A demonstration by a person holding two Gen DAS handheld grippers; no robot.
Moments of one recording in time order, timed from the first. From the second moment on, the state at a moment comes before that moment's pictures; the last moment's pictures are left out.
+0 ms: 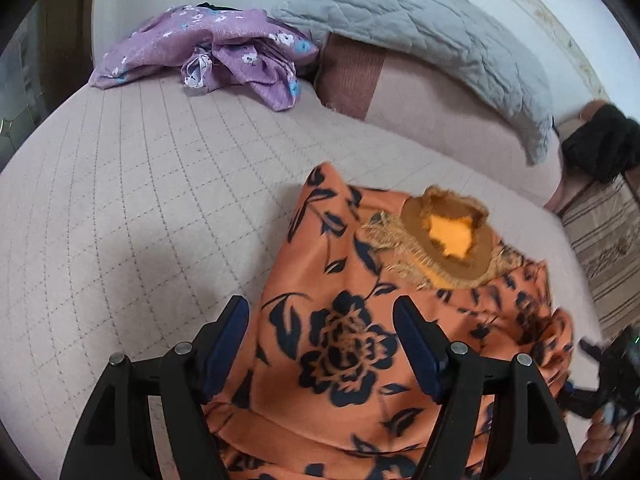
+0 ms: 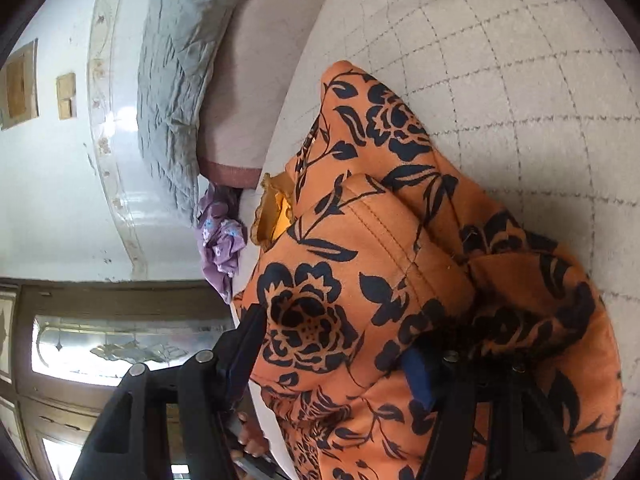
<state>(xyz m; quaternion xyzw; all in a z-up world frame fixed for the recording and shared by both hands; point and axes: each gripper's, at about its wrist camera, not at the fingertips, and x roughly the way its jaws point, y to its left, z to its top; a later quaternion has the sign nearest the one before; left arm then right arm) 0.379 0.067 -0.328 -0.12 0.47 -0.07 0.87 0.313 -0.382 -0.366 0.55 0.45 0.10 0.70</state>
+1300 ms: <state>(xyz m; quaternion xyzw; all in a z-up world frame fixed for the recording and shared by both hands) 0.392 0.114 -0.308 -0.04 0.48 -0.01 0.88 0.365 -0.345 -0.303 0.32 0.41 0.09 0.85</state>
